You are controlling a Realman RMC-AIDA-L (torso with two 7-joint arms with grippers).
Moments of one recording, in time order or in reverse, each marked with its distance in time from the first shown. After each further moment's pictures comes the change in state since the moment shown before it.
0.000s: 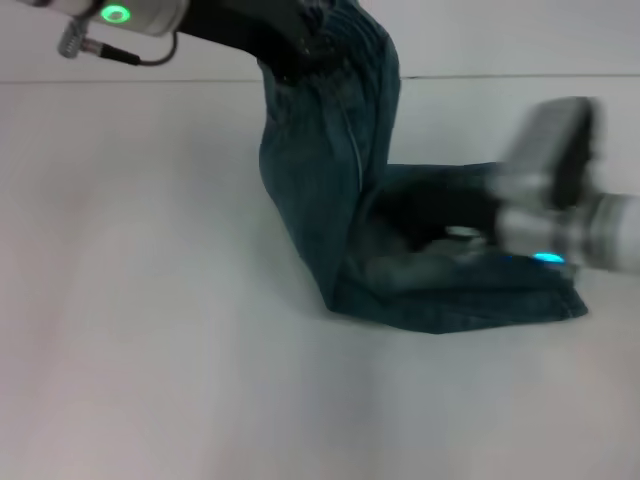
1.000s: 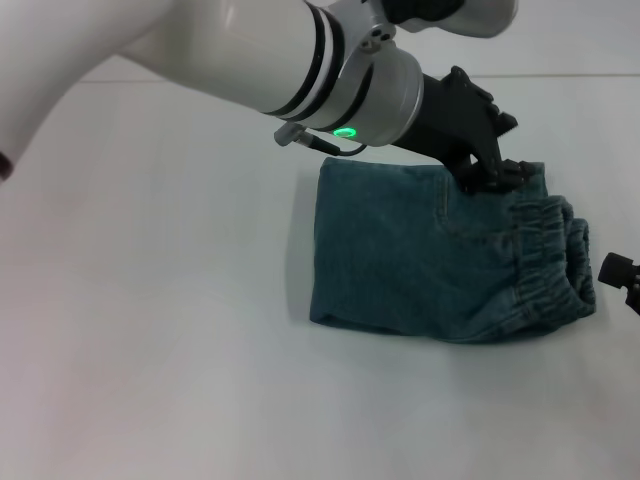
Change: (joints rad) left arm -0.001 -0.015 0.582 -0.141 -0.130 -0.408 -0.070; right arm -0.610 -0.067 0.254 -0.493 -0.054 -0.700 0.215
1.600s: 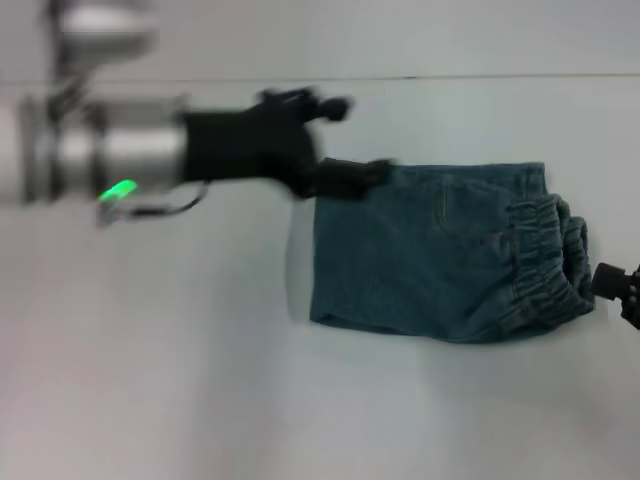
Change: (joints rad) left arm 0.315 0.002 -0.417 -0.109 -0.408 0.216 0.418; right arm 0.009 -0.001 0.003 -0.035 -0.029 -0.099 0.020
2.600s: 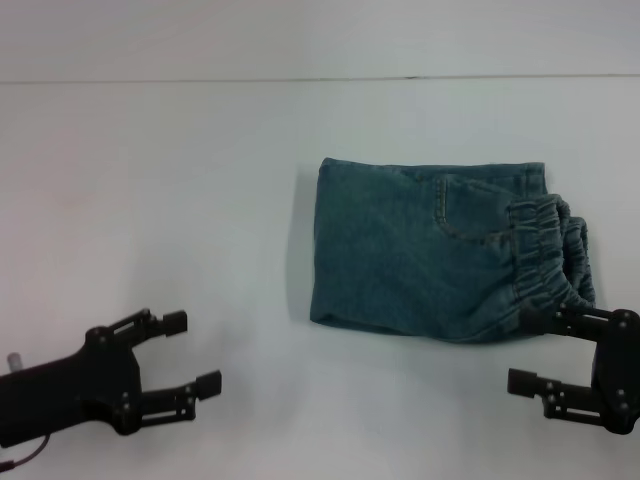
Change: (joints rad) left arm 0.229 0.055 -0.644 -0.565 0.225 0.400 0.614; right arm 0.043 0.064 -0.008 -0.030 -0.191 -0.088 -0.006
